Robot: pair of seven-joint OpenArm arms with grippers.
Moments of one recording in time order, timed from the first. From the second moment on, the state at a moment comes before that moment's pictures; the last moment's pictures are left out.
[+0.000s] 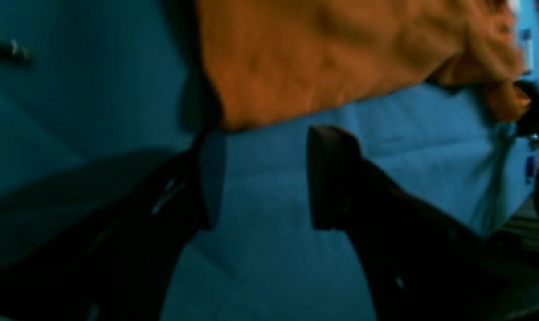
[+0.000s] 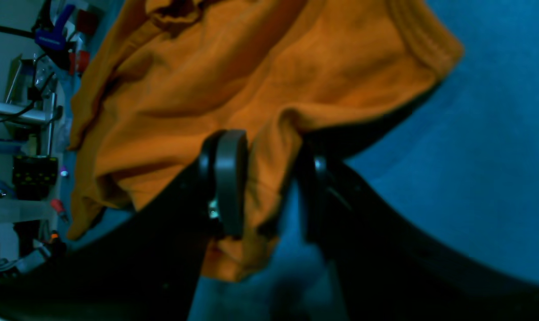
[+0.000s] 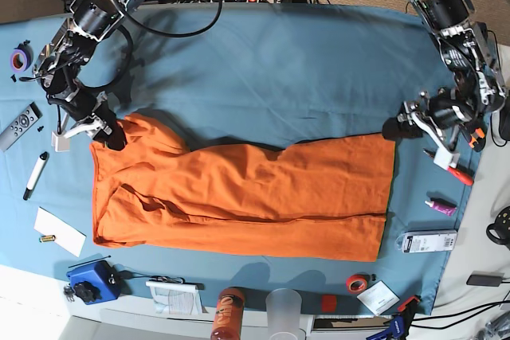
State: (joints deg) left arm -5.5 -9.8 -30.1 79.8 -47.0 -33.2 74.6; right arm 10.9 12.2 48.1 65.2 41.7 34.8 -63.0
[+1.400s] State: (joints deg) left arm -7.4 -6.7 -17.6 79.9 -35.7 -19.7 61.1; right arm 10.6 13.2 48.1 66.0 44.6 39.2 -66.4
